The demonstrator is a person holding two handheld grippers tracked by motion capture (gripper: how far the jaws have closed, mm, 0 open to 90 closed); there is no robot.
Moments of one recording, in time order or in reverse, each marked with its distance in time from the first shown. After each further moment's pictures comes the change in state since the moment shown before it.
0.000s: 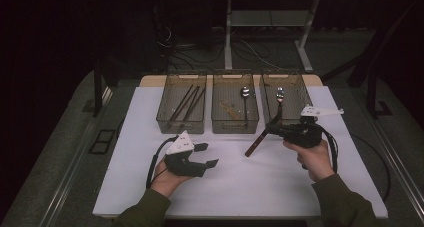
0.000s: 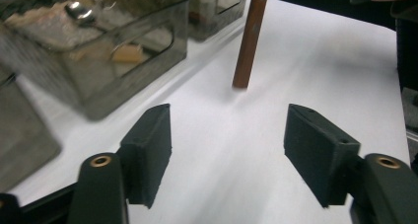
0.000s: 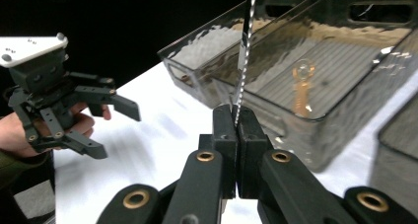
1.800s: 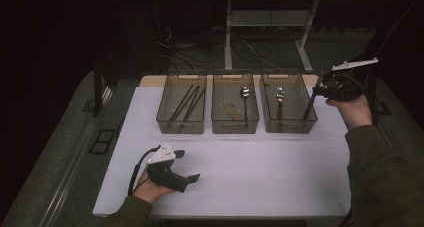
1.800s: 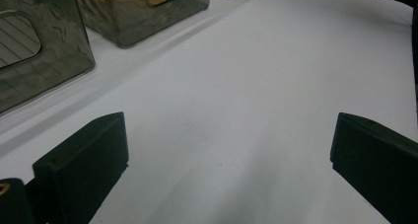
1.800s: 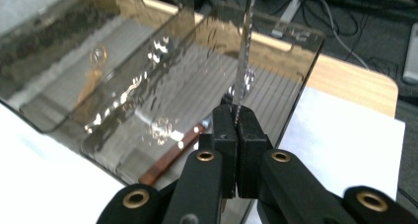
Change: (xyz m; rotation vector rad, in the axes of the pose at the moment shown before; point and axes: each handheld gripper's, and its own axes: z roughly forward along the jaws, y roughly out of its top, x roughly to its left) left arm 0.010 -0.039 -0.024 0.048 0.020 -0.058; right arm -0.106 0.090 -0.057 0.244 -0.504 -0.037
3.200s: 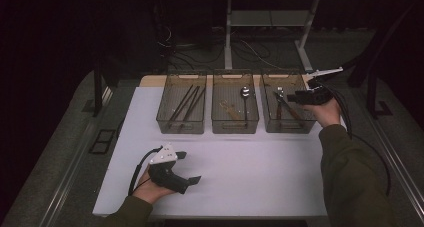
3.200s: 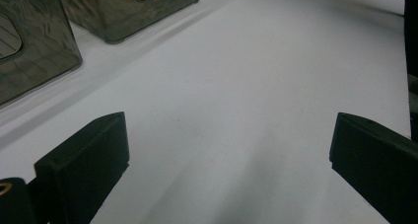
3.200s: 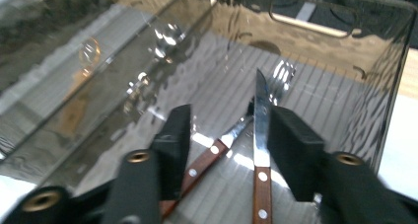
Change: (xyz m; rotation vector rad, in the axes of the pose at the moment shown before) left arm -0.002 0.001 0.001 0.023 -0.020 0.018; right arm 0.010 -0.009 0.078 -0.011 0.071 0.042
